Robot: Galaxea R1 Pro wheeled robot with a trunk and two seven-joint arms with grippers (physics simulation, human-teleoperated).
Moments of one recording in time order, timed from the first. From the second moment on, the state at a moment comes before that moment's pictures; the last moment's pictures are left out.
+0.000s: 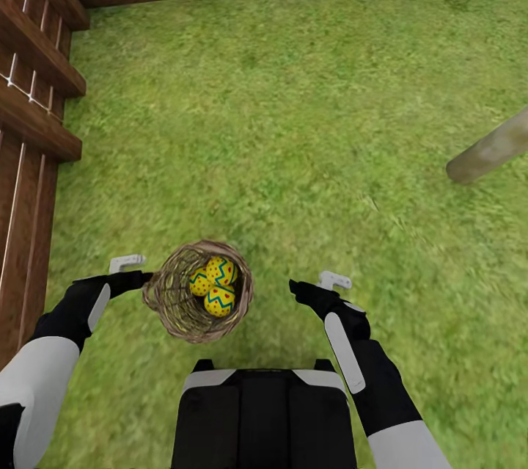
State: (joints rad) left arm -0.88 0.23 0.20 -0.66 0.00 0.48 -0.16; right arm -0.53 0.16 0.12 -1.29 -0.40 0.57 -0.28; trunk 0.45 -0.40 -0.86
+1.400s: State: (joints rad) left arm -0.88 0.23 0.19 -0.67 0.01 0.46 -0.16; right arm -0.53 0.11 0.05 -1.33 -0.46 0.59 -0.19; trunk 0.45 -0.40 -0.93
